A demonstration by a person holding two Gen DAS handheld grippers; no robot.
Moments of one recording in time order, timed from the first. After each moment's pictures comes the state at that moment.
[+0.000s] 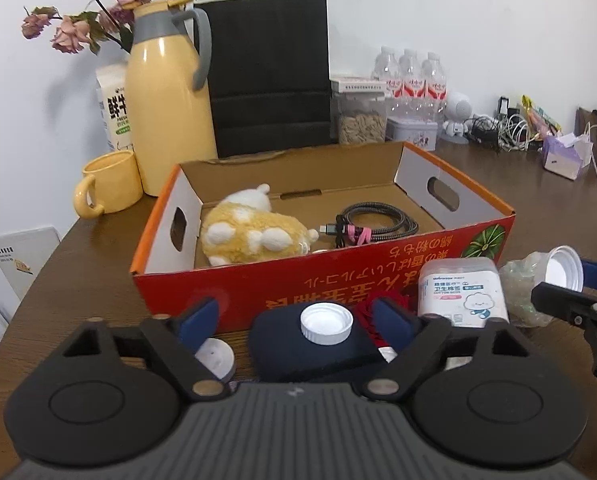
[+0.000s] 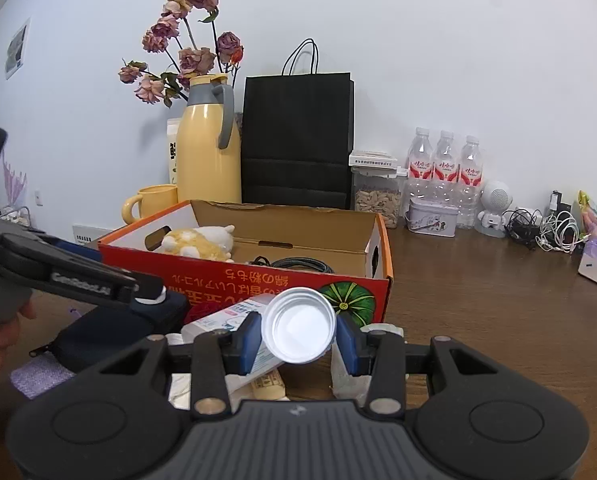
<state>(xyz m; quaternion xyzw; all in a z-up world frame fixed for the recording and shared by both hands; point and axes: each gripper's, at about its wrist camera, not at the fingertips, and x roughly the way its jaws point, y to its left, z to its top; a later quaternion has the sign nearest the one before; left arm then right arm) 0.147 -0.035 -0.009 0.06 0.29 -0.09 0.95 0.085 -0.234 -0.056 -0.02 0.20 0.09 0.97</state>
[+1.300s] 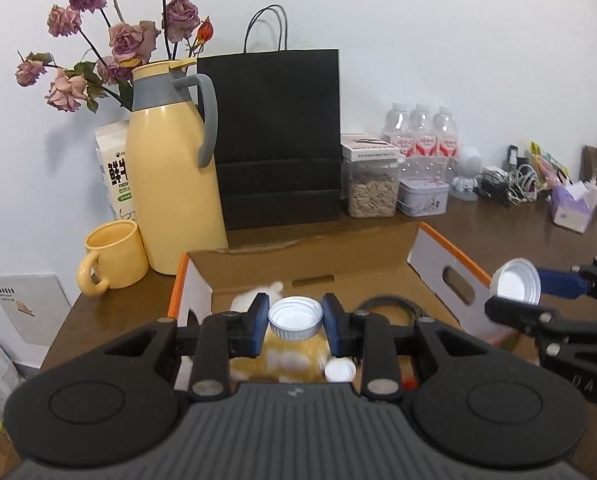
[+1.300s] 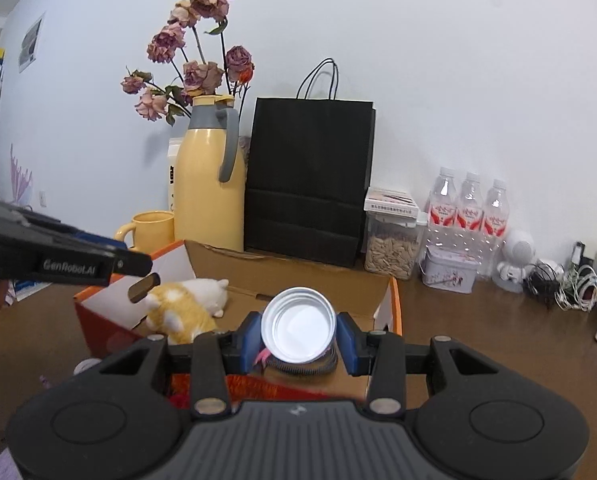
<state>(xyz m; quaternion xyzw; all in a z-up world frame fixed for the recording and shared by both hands) 0.205 -0.035 0.058 0.05 0.25 -0.09 0.96 0.165 -0.223 -0.008 -0.06 0.19 0.11 0.97</state>
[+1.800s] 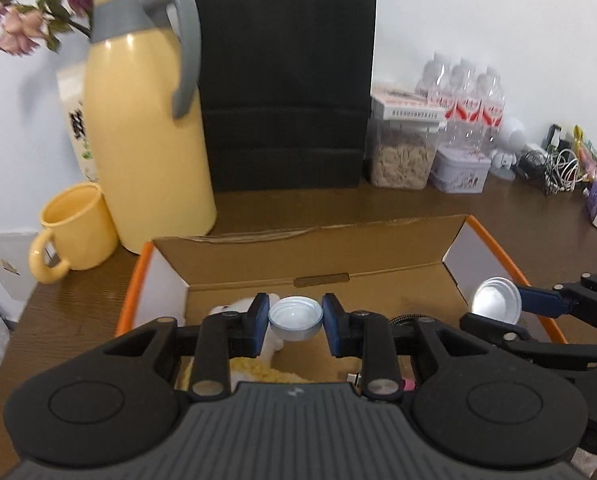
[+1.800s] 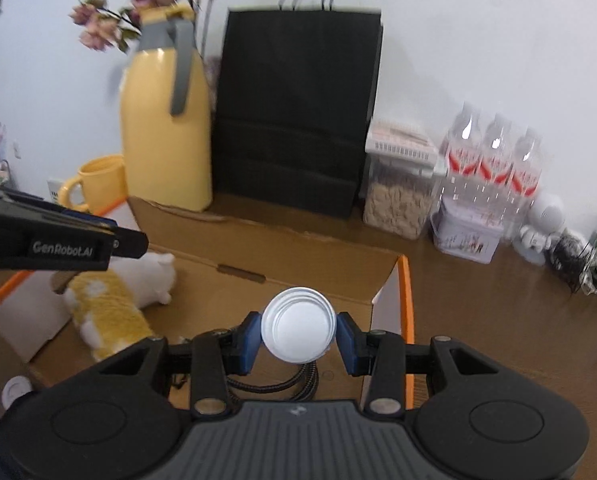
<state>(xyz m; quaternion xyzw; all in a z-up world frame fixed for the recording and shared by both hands) 0.318 -0.055 0.030 0.03 0.35 -0.07 0.94 0.298 -0.213 -0.029 -0.07 0.31 0.10 0.94</state>
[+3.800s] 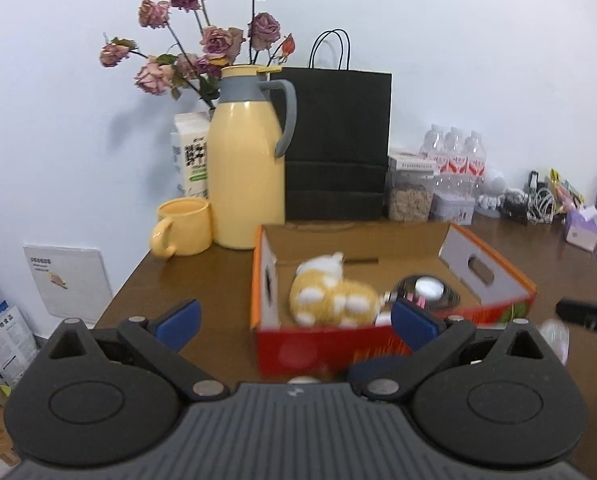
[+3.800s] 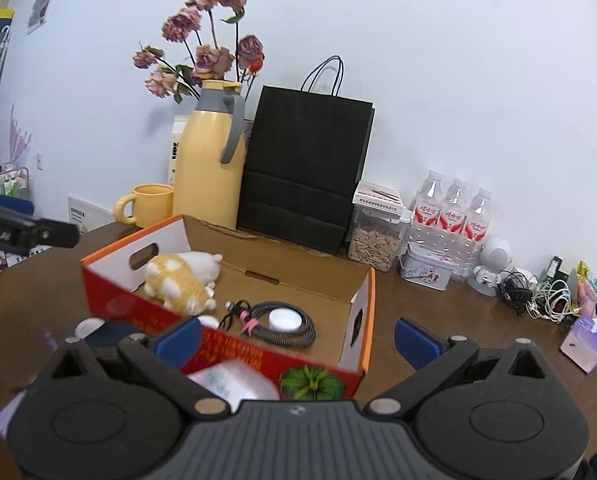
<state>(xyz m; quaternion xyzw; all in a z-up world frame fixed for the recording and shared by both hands) 0.105 0.036 0.044 0.01 0.22 -0.04 0.98 0.113 -0.222 -0.002 -0.11 0.20 0.09 0.97</state>
